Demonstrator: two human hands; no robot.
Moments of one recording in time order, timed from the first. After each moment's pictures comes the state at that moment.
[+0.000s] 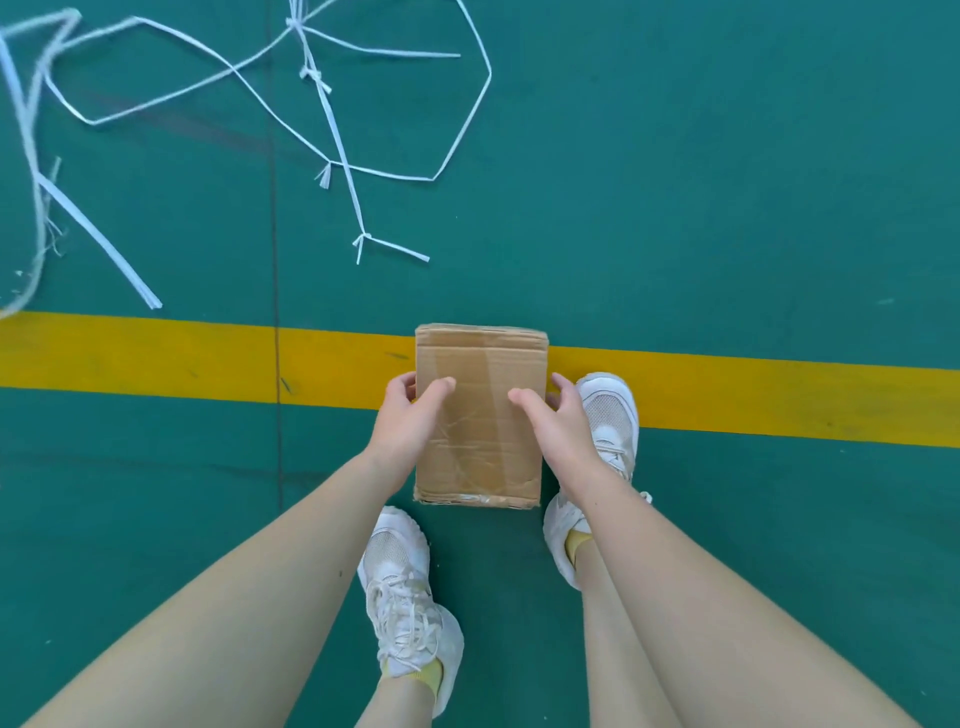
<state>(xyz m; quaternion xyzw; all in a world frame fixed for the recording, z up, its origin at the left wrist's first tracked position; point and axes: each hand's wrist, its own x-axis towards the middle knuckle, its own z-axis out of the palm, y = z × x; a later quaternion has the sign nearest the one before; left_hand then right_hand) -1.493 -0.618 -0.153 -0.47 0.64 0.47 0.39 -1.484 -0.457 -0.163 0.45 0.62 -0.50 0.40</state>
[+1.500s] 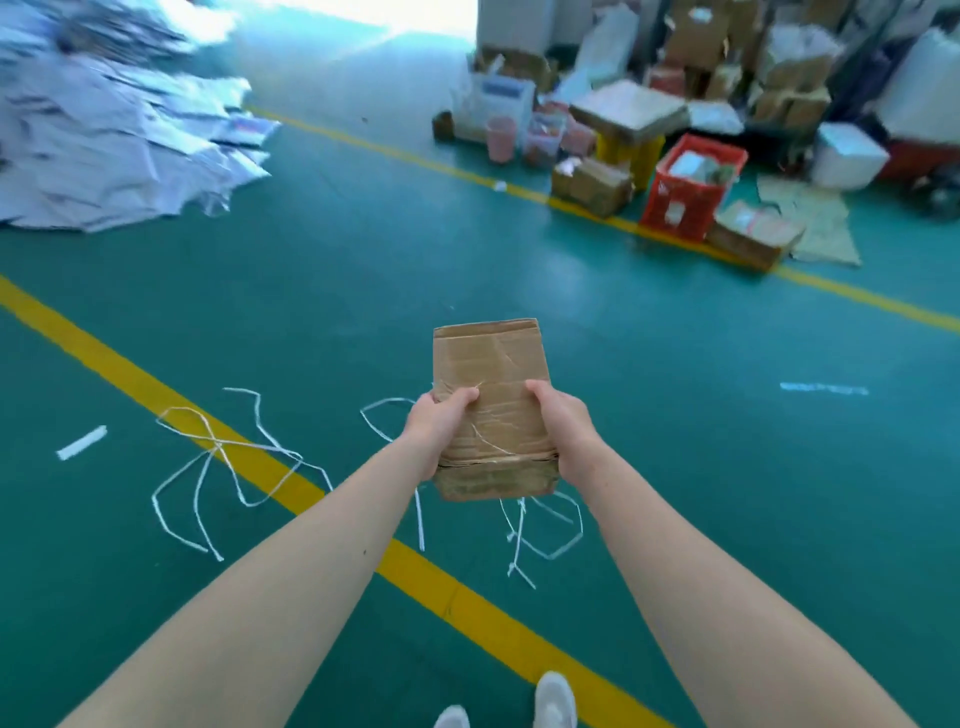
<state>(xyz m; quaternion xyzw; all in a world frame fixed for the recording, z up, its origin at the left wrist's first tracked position) -1.548 -0.797 0.595 -0.44 0.61 0.66 0.04 -1.609 -0.658 0.613 0.11 0.72 -0.60 0.32</state>
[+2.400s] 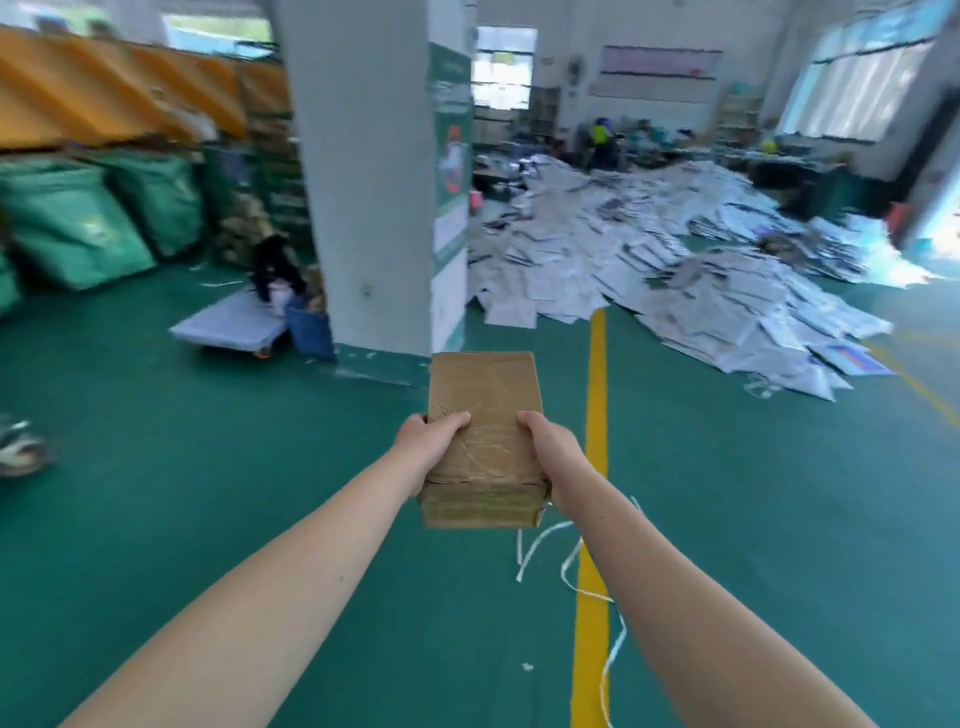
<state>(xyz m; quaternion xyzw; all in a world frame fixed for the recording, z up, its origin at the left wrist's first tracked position) -1.159 -0.936 0.744 -0.68 0.31 0.50 -0.44 -1.315 -0.946 0.762 -0.41 0.60 -0.34 0.60</state>
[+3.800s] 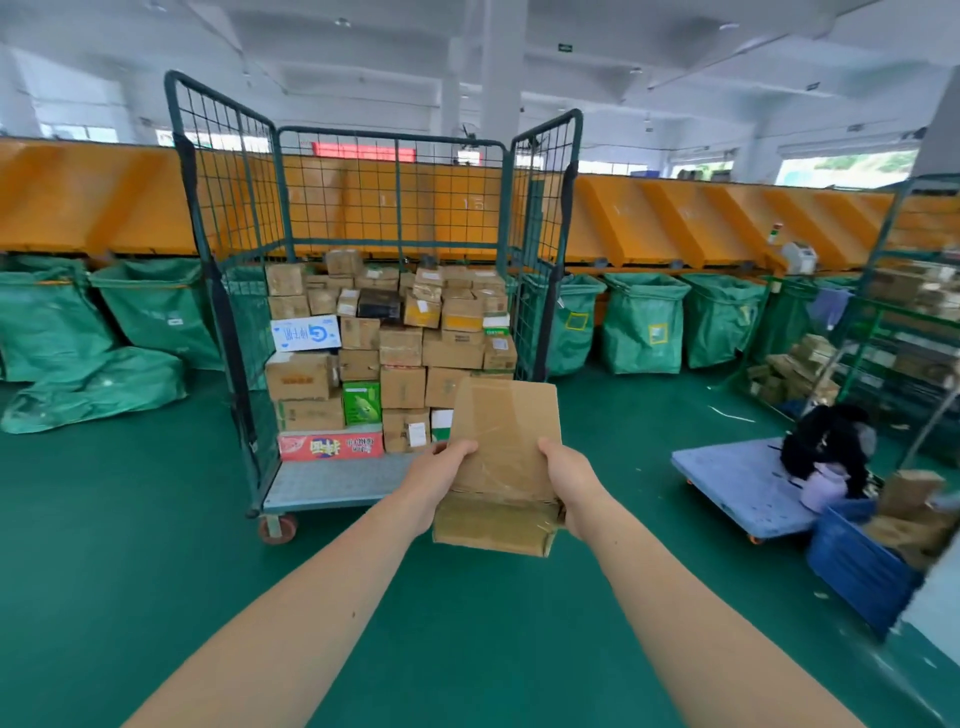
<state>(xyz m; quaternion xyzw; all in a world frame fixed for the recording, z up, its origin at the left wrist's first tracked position) -0.336 -0.840 0.796 -0.70 -0.05 0.16 -0.69 -0.374 -0.992 0.798 -0.65 0.24 -0.01 0.72</state>
